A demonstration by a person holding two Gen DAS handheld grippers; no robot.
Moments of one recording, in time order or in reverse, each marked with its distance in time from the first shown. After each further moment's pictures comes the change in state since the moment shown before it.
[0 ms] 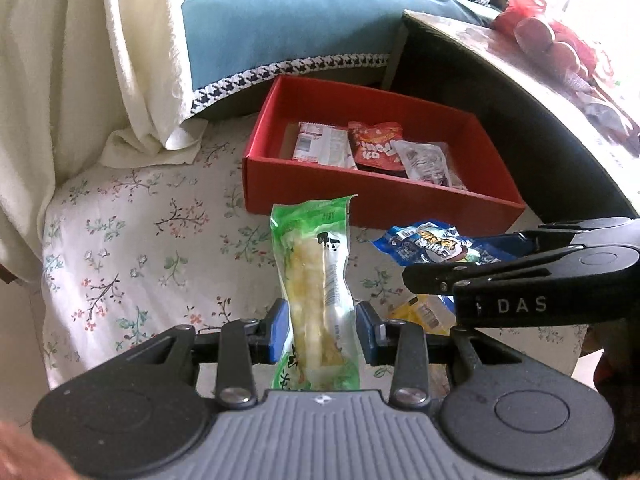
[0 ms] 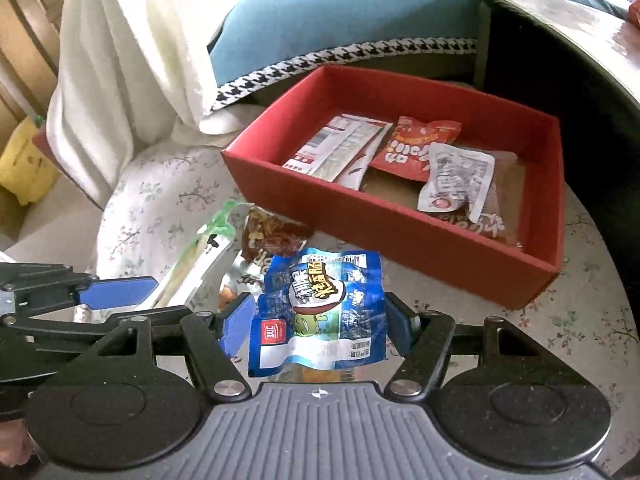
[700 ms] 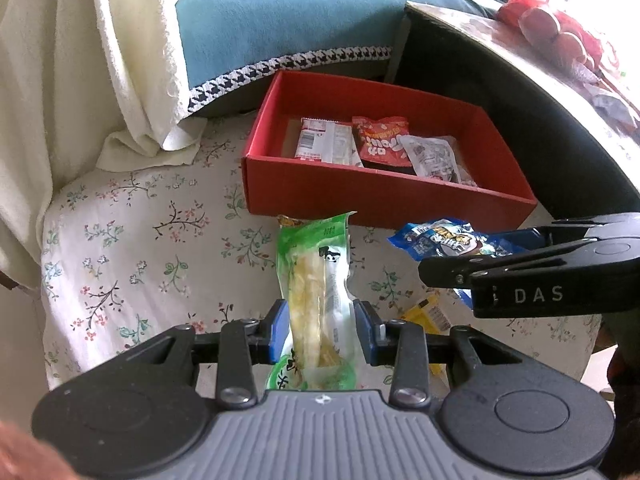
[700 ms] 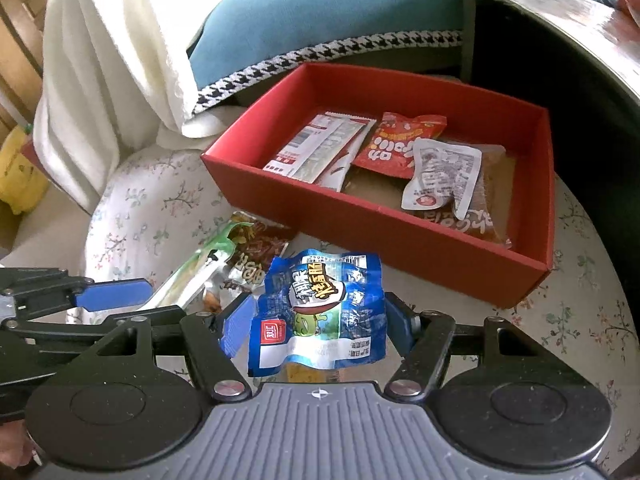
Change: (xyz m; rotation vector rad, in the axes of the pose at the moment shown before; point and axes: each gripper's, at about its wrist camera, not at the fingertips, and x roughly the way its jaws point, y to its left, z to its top) left arm 0.014 0.003 0.001 0.016 0.015 0.016; right arm 0.004 -0.008 0.003 0.036 0.006 -0.017
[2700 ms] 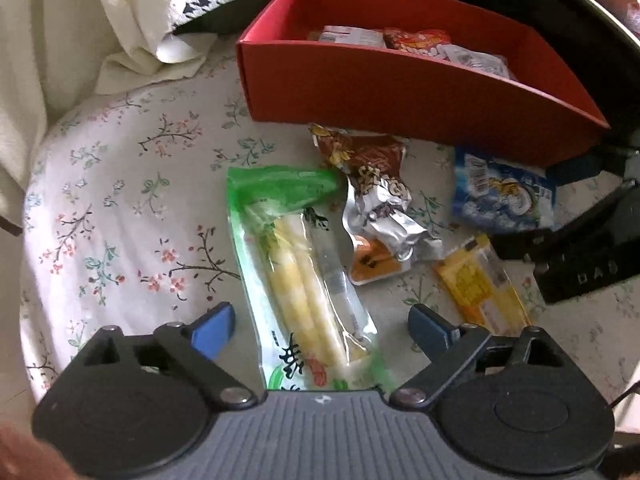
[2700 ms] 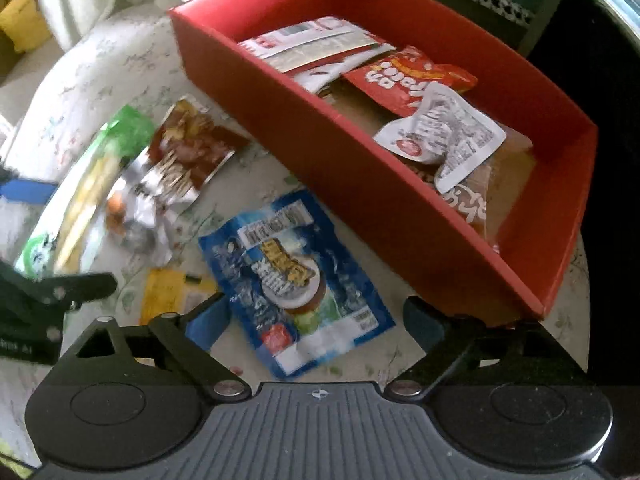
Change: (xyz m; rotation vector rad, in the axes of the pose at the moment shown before) left arm 0.066 -0.019 -0.038 -0.033 0.144 0.161; right arm 0.062 -0.026 -0.003 -0.369 0.230 -0.102
